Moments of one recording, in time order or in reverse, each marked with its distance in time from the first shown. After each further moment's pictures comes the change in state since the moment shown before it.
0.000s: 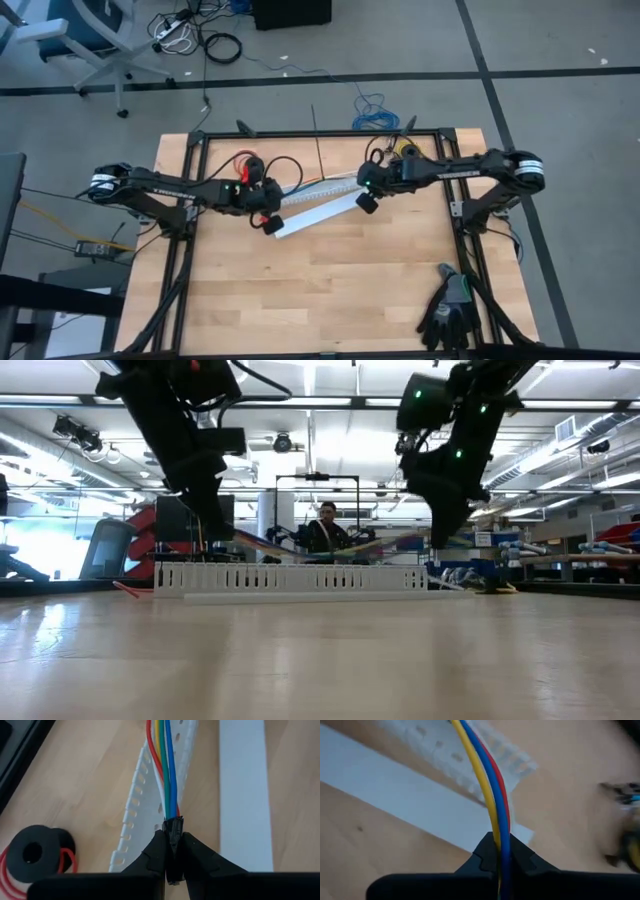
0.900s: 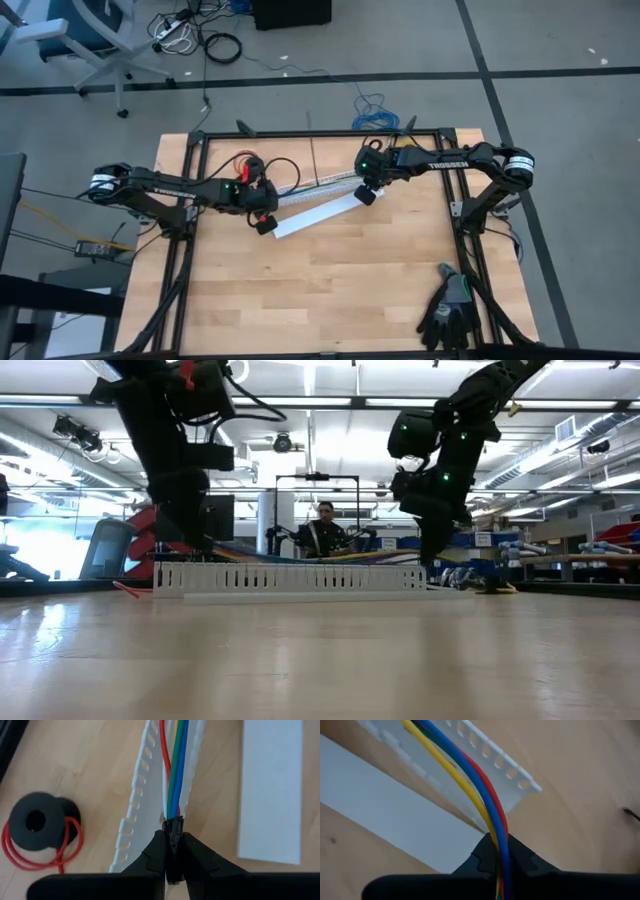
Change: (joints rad) left arm 0.025 0.000 -0.023 -0.106 0.025 -0.033; right arm -0.164 0.078 0.000 0.110 -0.156 -0.215
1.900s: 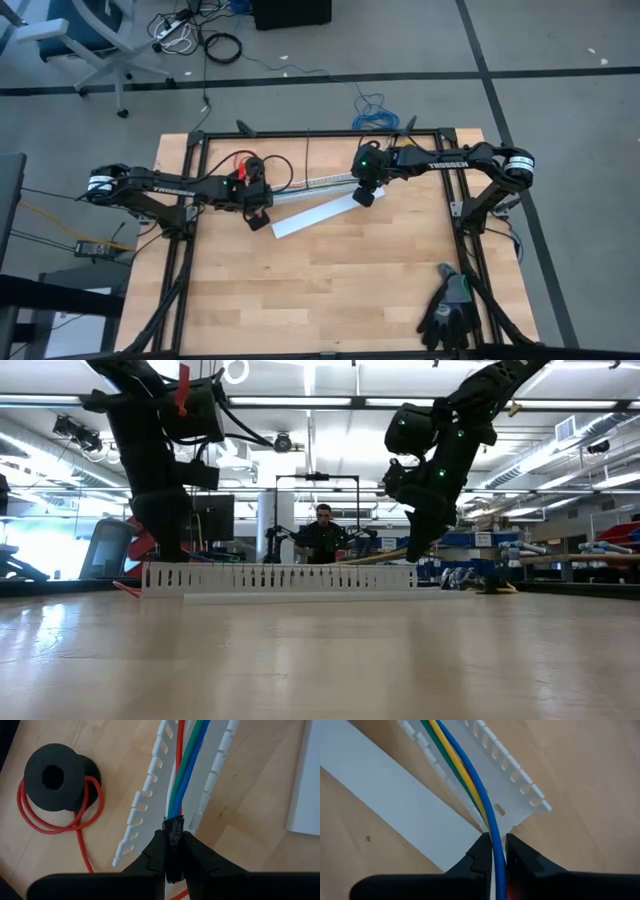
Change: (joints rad) left arm 0.068 -0.019 -0.056 -0.080 -0.006 -0.023; right arm -0.001 0.002 0.000 0.083 -0.101 -0.112
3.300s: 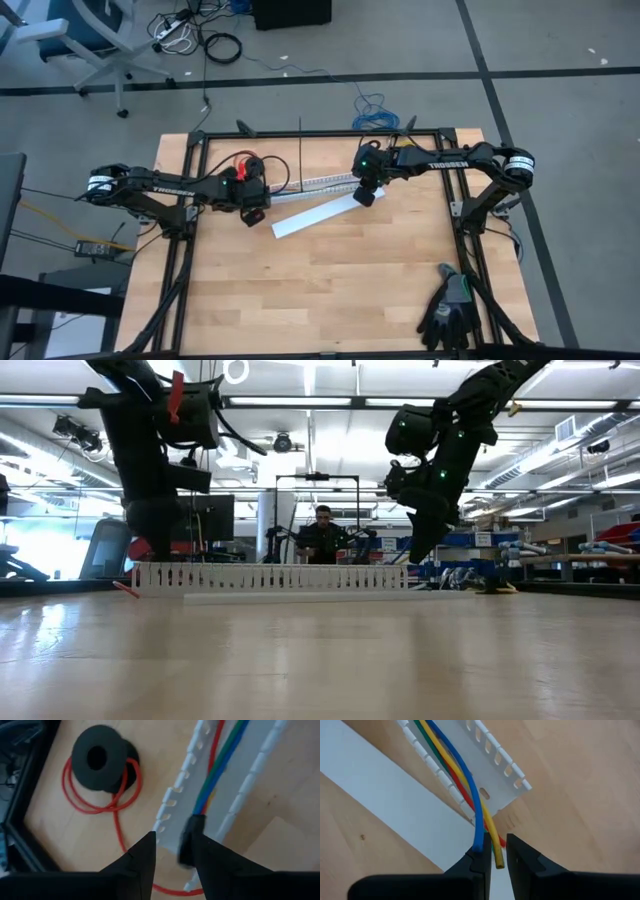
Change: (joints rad) left arm 0.000 -0.002 0.000 -0.096 -0.130 -0.055; right arm 0.000 0.000 0.000 -0.015 0.010 0.019
